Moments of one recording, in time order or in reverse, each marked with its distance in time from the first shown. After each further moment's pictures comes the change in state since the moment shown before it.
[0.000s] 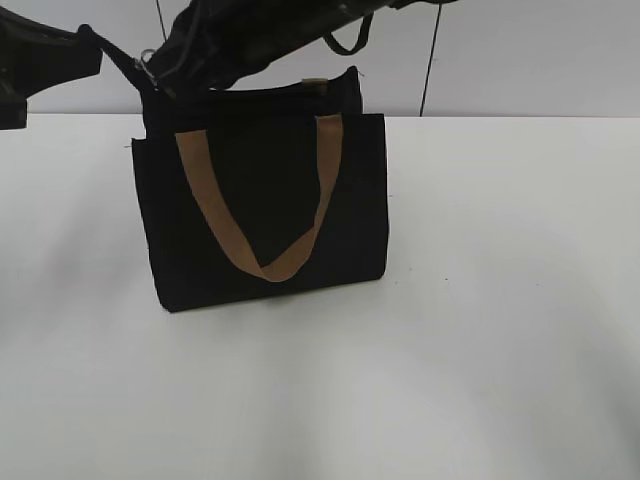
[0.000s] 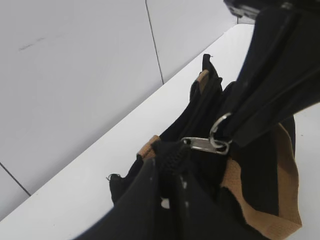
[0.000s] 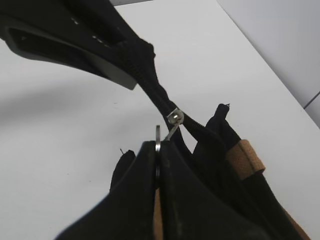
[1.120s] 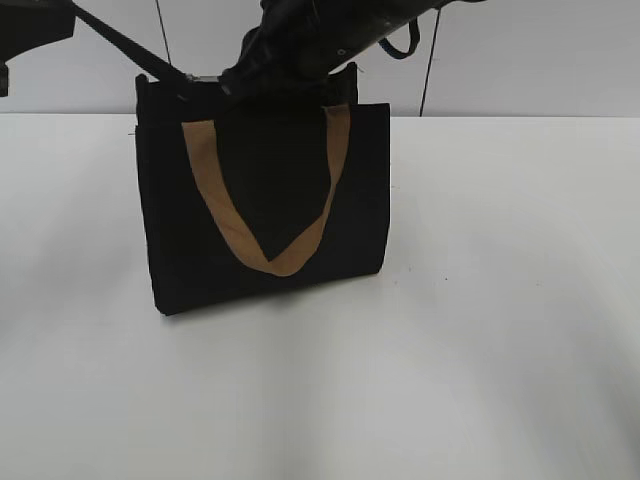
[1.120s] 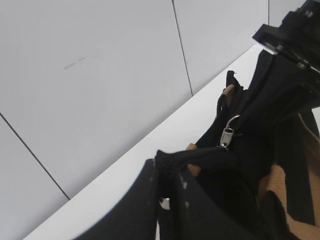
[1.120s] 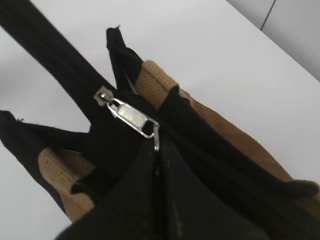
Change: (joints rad) left arm -0.001 -0.087 0.003 -0.039 0.087 0.000; right arm -0.081 0.023 0.000 -0.262 0.006 0.385
